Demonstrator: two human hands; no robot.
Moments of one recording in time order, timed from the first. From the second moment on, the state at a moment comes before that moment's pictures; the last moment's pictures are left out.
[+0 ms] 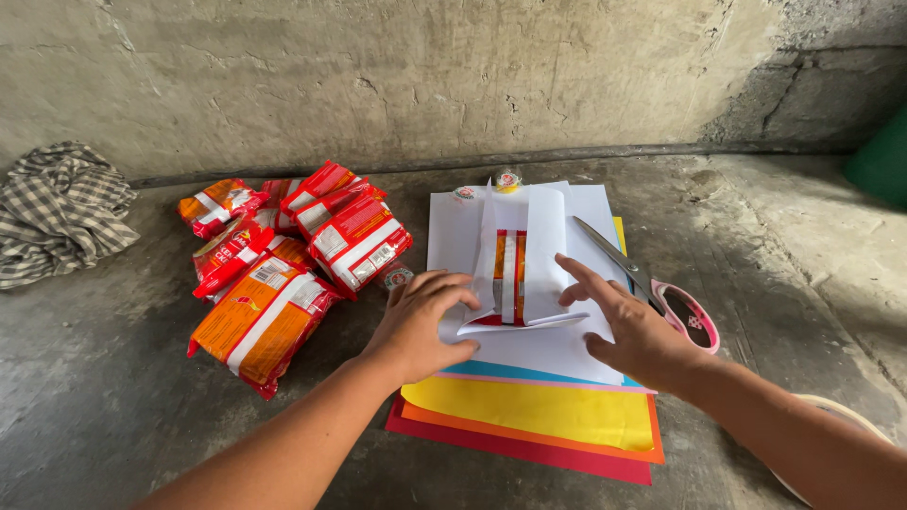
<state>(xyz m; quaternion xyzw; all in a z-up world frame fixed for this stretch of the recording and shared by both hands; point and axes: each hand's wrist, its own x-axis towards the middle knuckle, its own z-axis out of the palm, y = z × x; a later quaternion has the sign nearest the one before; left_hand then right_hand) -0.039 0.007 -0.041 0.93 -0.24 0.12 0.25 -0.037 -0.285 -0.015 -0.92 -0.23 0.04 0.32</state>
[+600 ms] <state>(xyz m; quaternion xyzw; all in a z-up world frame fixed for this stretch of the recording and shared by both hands) 0.007 -0.003 -0.048 0.85 -0.10 -0.02 0.52 -0.011 -0.262 -0.021 -0.85 0.00 0.03 0.52</state>
